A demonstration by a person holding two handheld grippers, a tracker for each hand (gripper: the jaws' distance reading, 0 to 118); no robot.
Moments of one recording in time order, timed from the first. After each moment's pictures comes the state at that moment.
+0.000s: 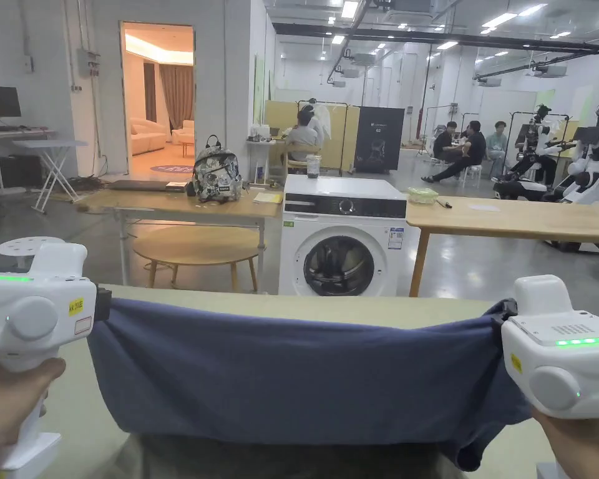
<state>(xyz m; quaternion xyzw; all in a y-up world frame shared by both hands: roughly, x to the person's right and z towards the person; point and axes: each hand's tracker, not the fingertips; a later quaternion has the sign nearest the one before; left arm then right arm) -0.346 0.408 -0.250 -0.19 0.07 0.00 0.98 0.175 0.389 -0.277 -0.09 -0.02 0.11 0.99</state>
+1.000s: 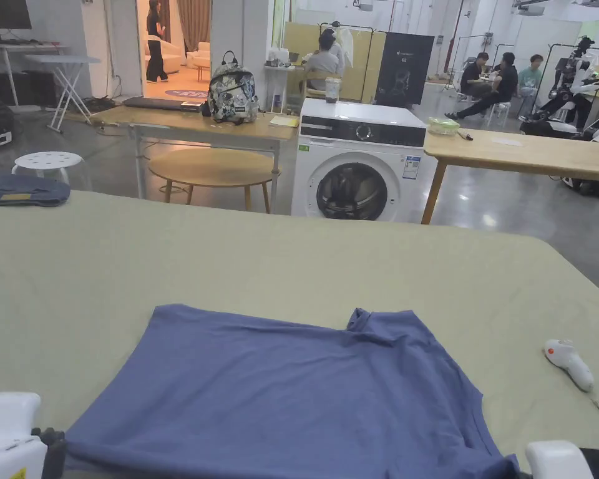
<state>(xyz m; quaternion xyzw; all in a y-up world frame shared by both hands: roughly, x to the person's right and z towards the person) -0.334 0.203 -0.070 -0.36 0.08 0.04 0.93 0.188 0.209 -0.103 -0.36 0.02 0.13 0.92</state>
